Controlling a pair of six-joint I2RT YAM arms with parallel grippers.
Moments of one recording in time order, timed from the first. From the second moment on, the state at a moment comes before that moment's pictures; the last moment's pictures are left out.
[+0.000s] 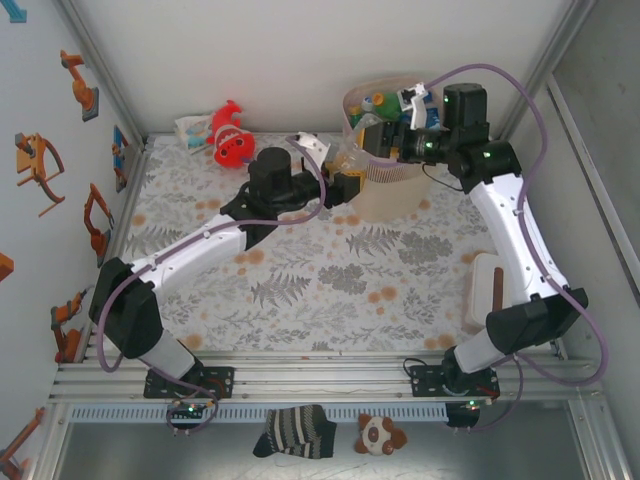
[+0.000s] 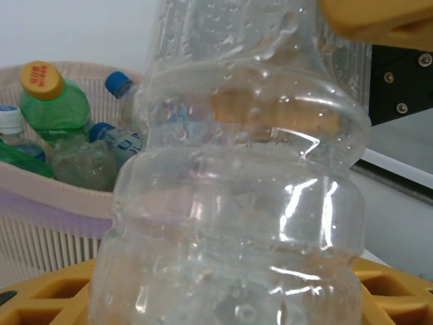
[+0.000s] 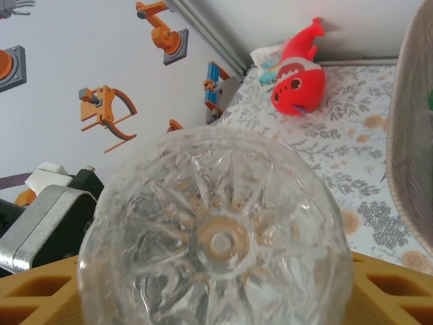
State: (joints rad) left arm -0.78 1.57 1.28 0.21 0.35 -0.19; right arm 0.29 1.53 1.79 -0.74 -0.77 0.40
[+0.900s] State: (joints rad) left arm -0.78 1.46 1.20 0.21 0.25 -0.15; right arm 0.28 1.54 1.85 -0.73 -0.58 0.43
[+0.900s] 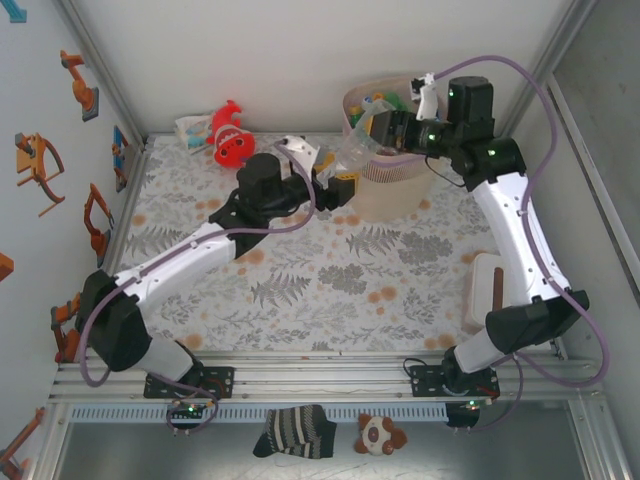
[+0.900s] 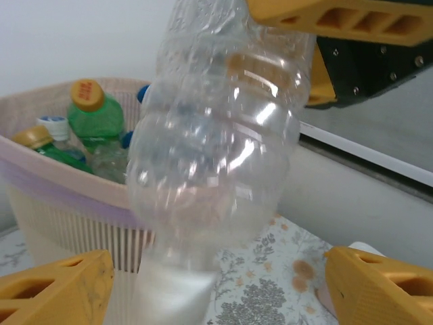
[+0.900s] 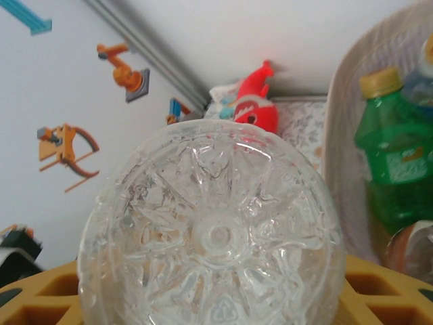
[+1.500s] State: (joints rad) left arm -0.78 1.15 0.96 0.10 0.05 -0.09; right arm 0.04 1.80 2.10 -0.79 -0.51 0.54
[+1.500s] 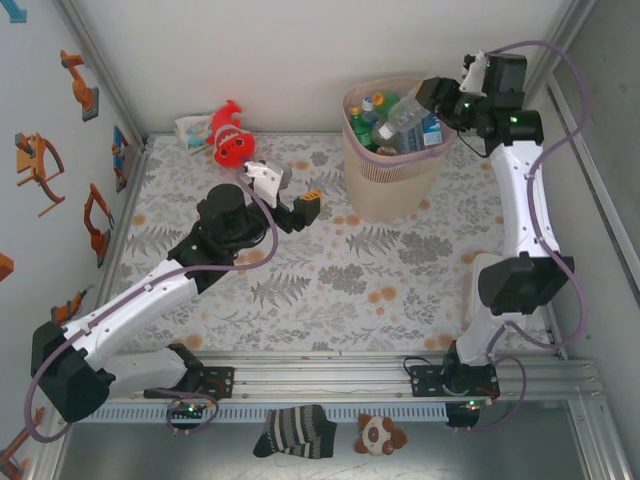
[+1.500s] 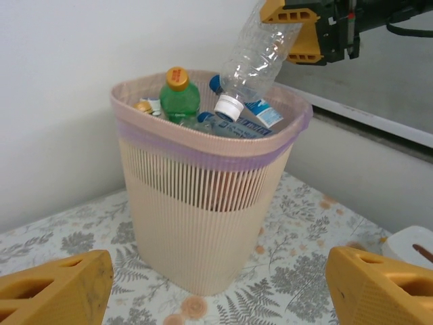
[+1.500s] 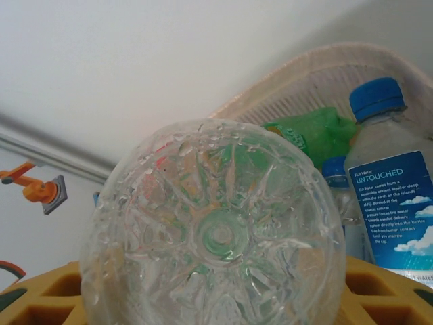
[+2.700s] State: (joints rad) left arm -0.78 1.09 0.94 0.04 -0.03 -0.07; right arm 0.06 1.86 2.17 -0.88 -0.46 0.53
